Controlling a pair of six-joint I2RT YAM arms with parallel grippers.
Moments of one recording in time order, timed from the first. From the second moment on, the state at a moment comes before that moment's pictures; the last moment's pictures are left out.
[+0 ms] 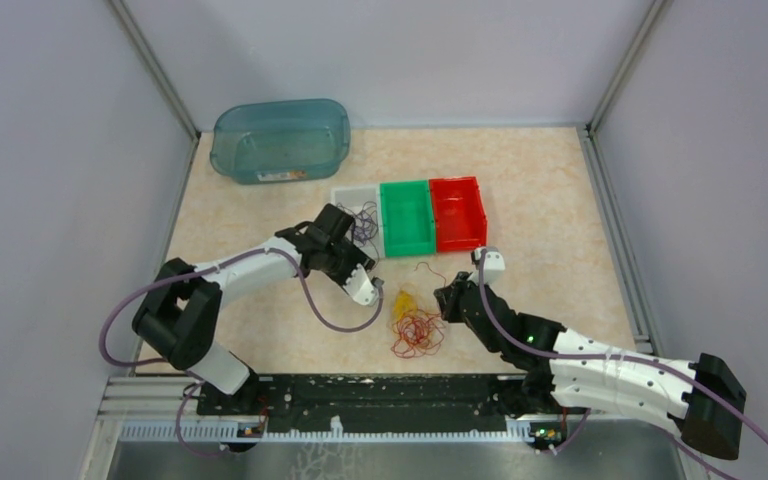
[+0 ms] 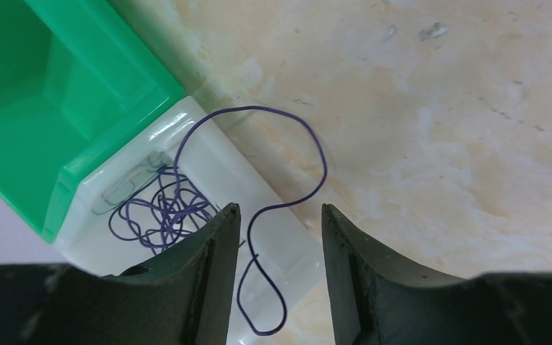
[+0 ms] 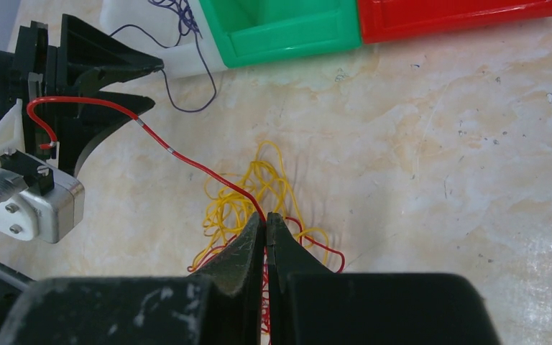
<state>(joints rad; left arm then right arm) -0.65 1.57 0.93 -0.44 0.24 1.66 1.06 0.74 0.36 -0.12 0.56 0.80</state>
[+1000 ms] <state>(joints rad) -0.66 1.55 0.97 -0.54 0.27 1.67 1.06 0.75 0.36 -0.11 0.56 0.81</state>
